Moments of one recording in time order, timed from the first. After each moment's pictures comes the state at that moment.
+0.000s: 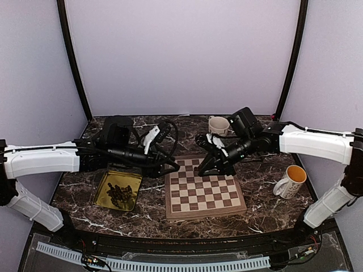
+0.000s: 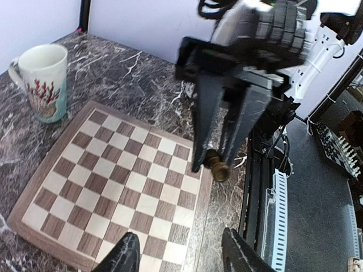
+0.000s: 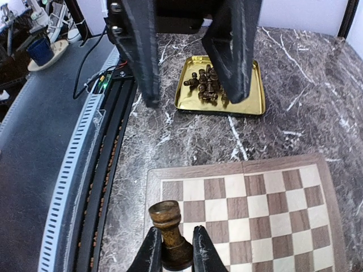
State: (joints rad) left arm -0.84 1.33 0.93 -0.08 0.49 -0.12; right arm 0.79 1.48 1.12 -0.46 -0.75 -0.54
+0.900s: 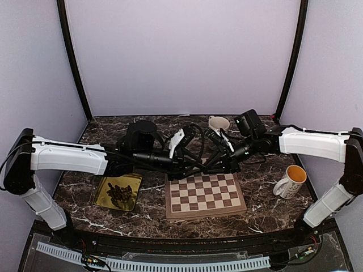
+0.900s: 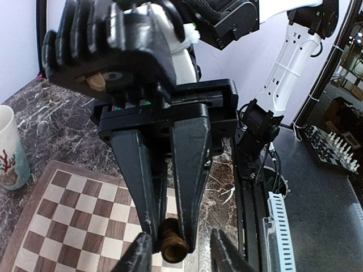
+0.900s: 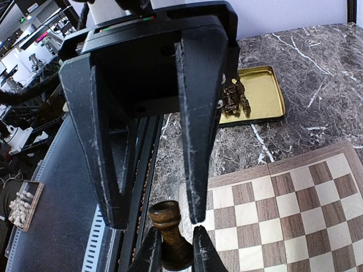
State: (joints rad) left arm -0.99 1.58 1.01 0.27 0.49 -0.09; right arm 0.67 1.49 1.03 -0.34 -1.04 -0.32
